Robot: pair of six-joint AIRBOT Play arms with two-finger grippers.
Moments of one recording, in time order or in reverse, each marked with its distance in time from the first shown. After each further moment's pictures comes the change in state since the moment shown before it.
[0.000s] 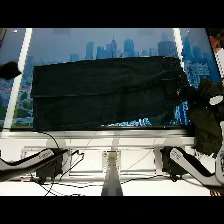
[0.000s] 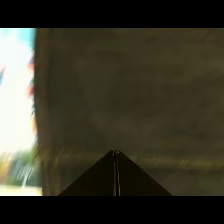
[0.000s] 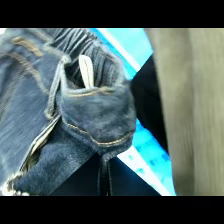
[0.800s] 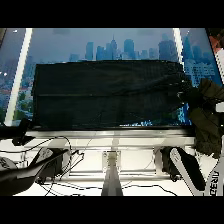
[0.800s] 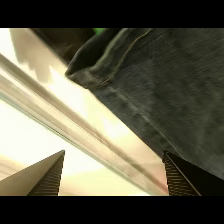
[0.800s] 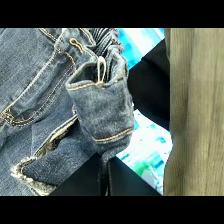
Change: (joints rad) left arm 0.488 0.291 -0.784 0.097 -0.096 -0.178; right arm 0.000 0.215 -0.039 -0.040 0.136 -0.006
